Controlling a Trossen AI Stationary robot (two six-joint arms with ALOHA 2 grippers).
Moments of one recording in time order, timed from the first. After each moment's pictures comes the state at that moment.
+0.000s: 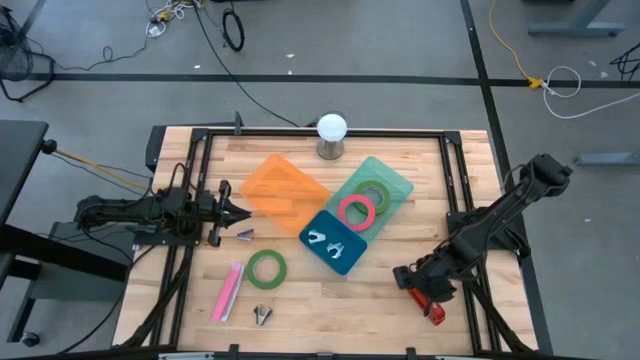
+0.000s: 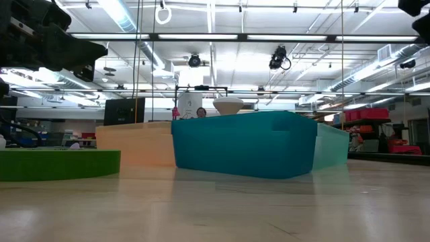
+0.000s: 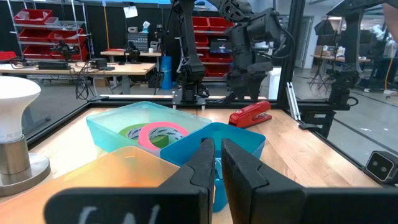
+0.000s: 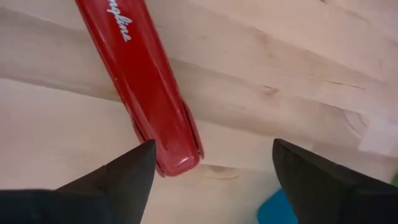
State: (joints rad) left arm -0.03 0.01 0.01 0.04 0.00 -0.04; right arm 0.69 1.31 0.84 -0.78 0.03 -1.19
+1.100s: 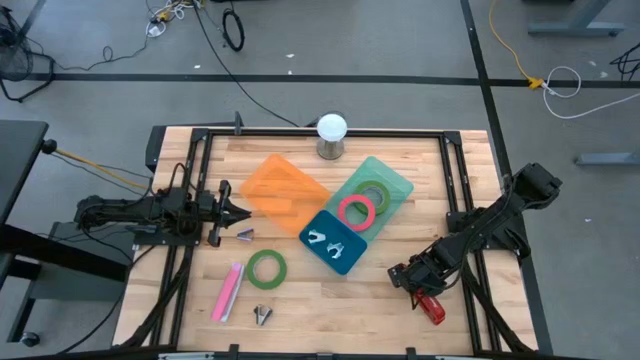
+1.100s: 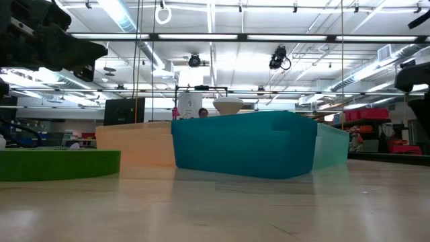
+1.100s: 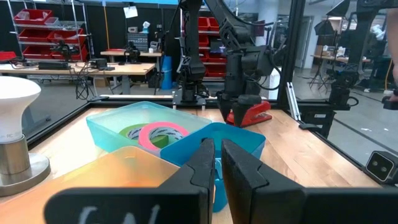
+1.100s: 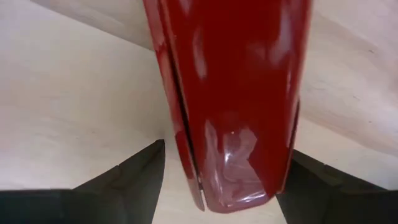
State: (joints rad) left arm -0.03 0.01 0.01 0.04 0.00 -0.04; right arm 0.64 1.48 0.69 -0.64 0.09 -1.34
